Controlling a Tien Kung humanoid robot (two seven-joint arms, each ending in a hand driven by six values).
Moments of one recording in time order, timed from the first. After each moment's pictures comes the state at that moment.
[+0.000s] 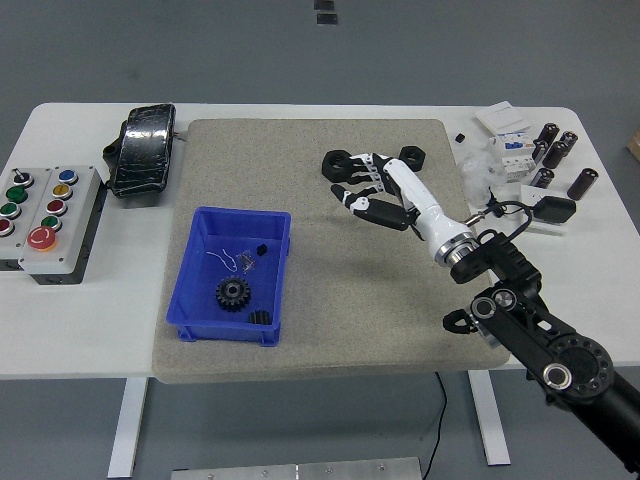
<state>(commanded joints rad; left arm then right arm) 0.01 0.08 -1.98 -0.18 2.18 -0.04 0.25 0.34 -0.19 1.03 1.32 -1.33 -0.15 0.10</state>
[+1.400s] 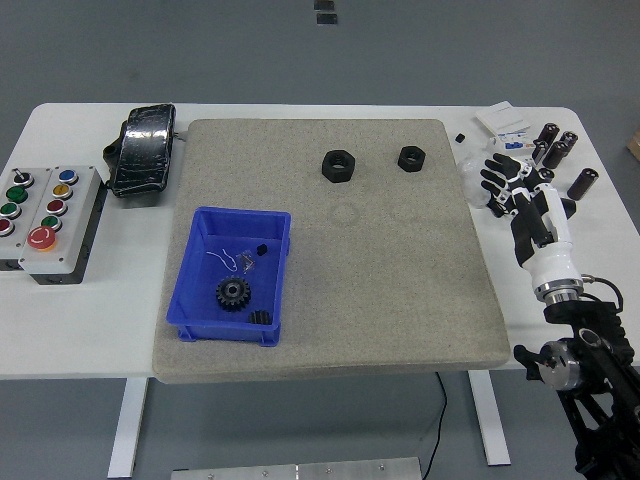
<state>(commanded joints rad) 0.01 0.09 -2.00 -0.18 2.22 -0.04 0.24 0.07 -0.16 1.37 1.36 -1.00 -0.11 0.32</state>
